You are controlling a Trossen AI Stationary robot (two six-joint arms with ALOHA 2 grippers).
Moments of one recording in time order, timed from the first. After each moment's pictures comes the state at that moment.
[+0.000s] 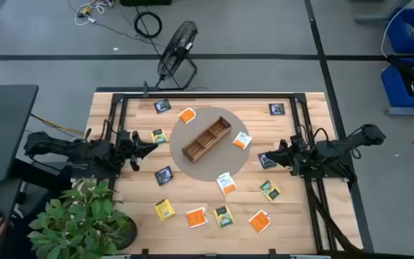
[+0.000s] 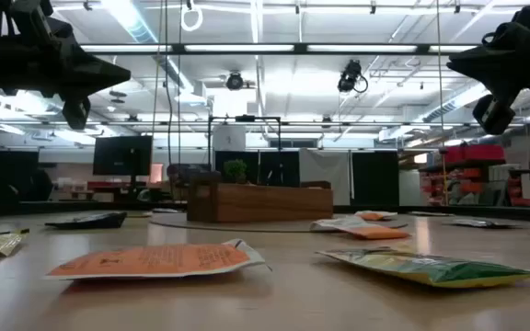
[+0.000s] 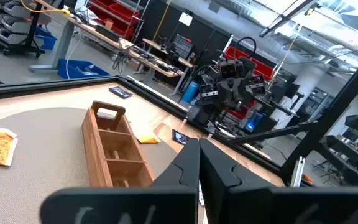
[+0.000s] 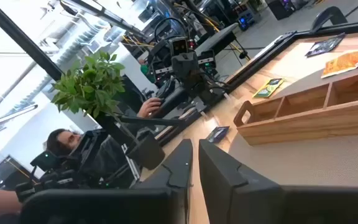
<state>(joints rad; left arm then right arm) -0.18 0.18 0.01 0.24 -0.43 -0.49 0.38 0.07 0.02 0.10 0.40 0.68</state>
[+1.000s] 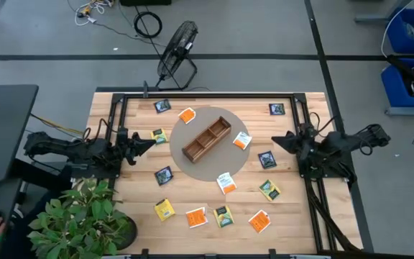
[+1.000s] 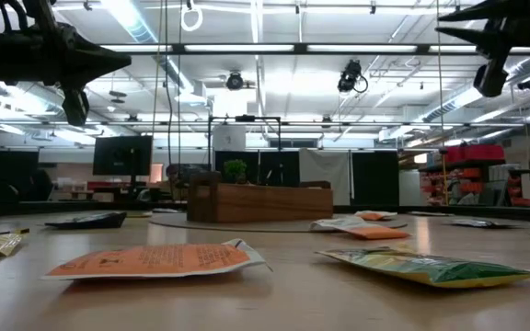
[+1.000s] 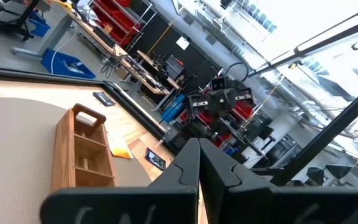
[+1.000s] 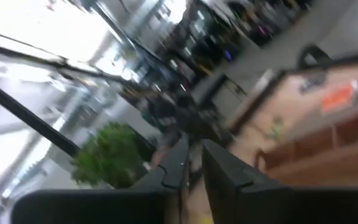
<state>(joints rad) -0.18 0.18 0.01 0.35 -0.47 -0.69 0.32 0.16 0.22 0.06 0.50 0.84</state>
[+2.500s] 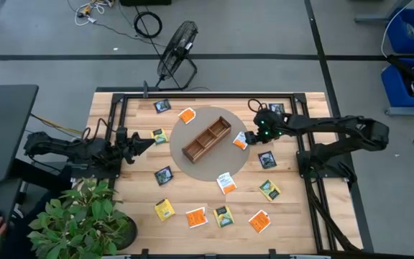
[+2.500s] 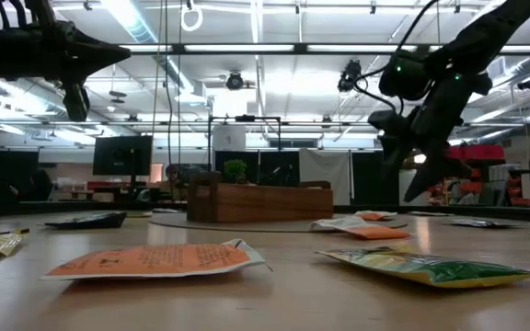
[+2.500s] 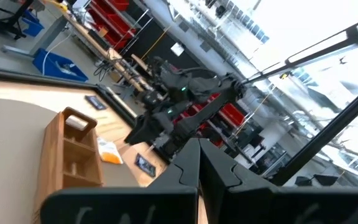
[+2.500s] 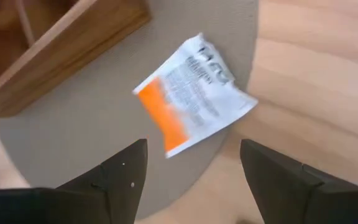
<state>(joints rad) -0.18 0.18 0.01 0.39 -0.47 -0.72 -0.46 1.29 0.57 -0.33 -0.15 0.83</state>
